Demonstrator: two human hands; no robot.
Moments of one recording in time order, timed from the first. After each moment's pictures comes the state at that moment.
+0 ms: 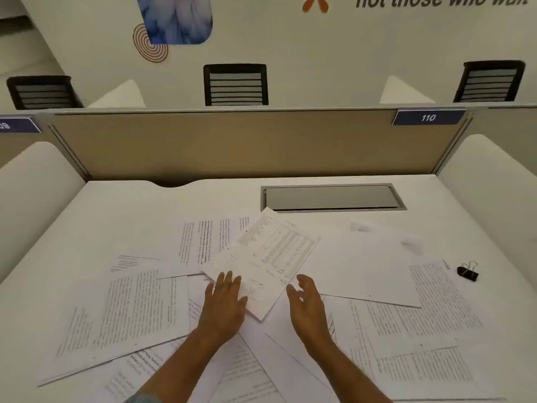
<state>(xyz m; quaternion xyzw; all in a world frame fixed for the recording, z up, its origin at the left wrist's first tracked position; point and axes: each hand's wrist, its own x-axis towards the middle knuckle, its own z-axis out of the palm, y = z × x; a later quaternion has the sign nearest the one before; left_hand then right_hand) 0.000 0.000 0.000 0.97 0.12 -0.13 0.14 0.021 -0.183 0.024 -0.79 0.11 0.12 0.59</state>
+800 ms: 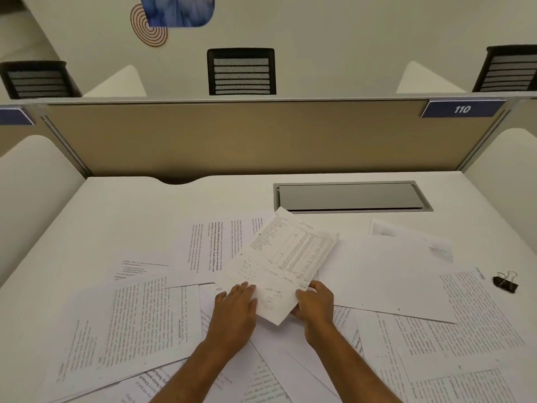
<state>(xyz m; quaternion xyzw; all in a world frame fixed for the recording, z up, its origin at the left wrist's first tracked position) 0.014 0.025 -0.005 0.96 0.12 -0.09 0.23 0.074 -0.136 -0.001 -0.65 0.29 0.16 0.68</state>
